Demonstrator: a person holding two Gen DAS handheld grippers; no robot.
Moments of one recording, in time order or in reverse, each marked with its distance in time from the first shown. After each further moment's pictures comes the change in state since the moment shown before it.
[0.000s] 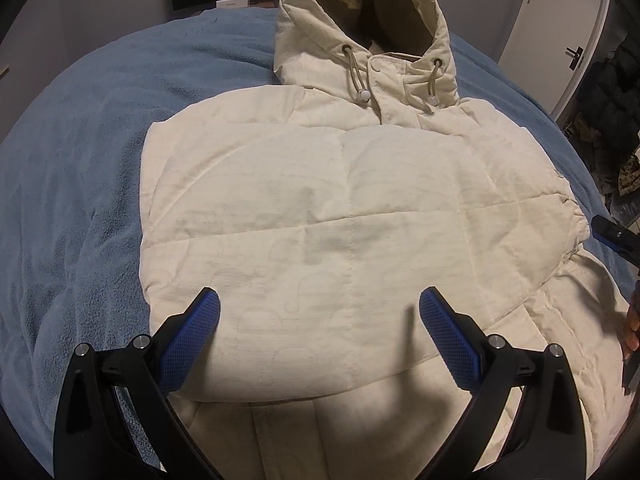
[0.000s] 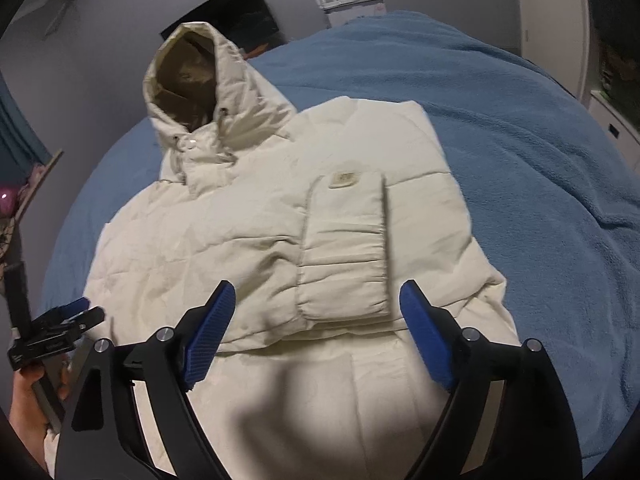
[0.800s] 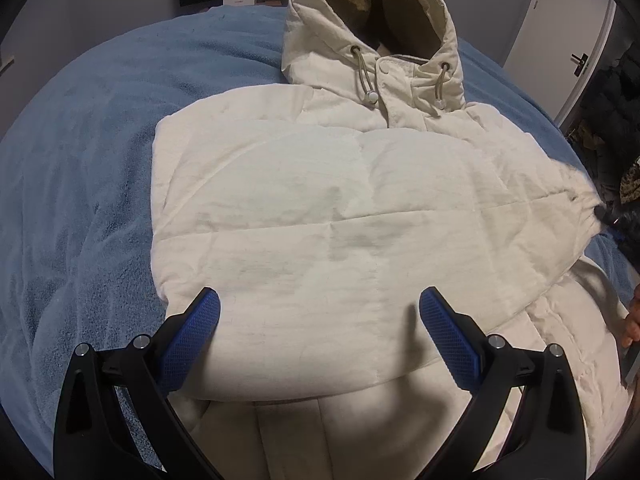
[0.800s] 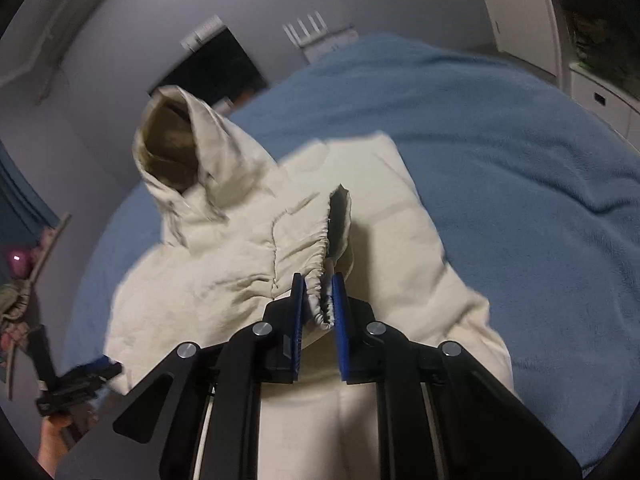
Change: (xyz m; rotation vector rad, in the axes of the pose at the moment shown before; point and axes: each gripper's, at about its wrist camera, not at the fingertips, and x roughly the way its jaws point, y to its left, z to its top) left arm 0.001 0.005 -0.003 -0.022 0.007 0.001; right arm -0.009 -0.035 0.008 0.153 -0.112 0.043
